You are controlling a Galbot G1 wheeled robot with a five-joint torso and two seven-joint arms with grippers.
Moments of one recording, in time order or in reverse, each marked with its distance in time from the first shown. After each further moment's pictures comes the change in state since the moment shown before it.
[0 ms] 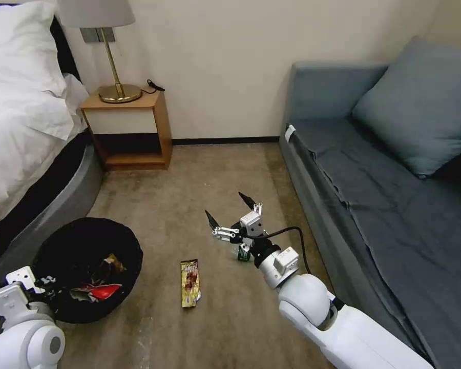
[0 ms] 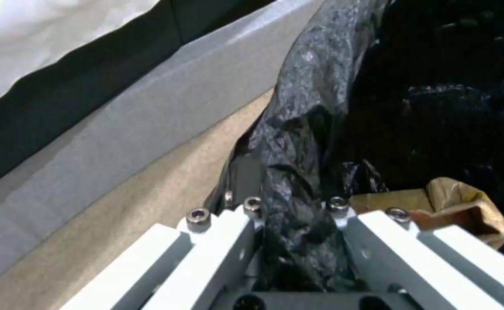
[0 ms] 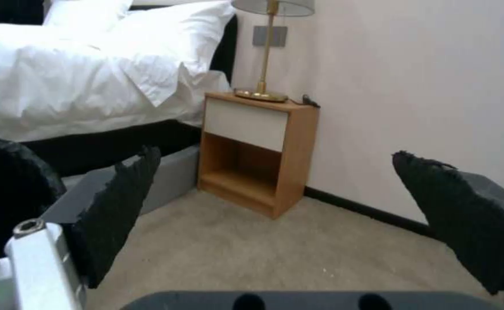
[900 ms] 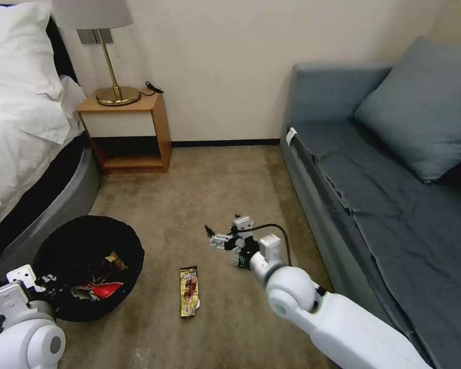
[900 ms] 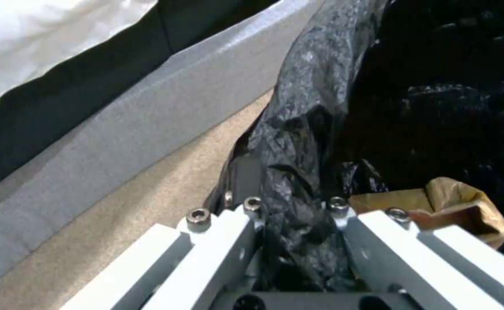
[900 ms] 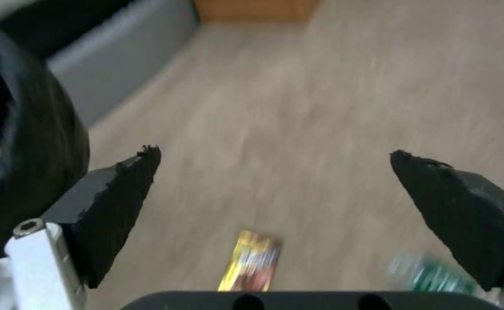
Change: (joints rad) left arm 0.009 -0.002 0.004 -0.028 0.002 0.004 -0.001; right arm 0.249 0.076 -0.212 -0.163 0.676 -0.427 0.274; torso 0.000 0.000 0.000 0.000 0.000
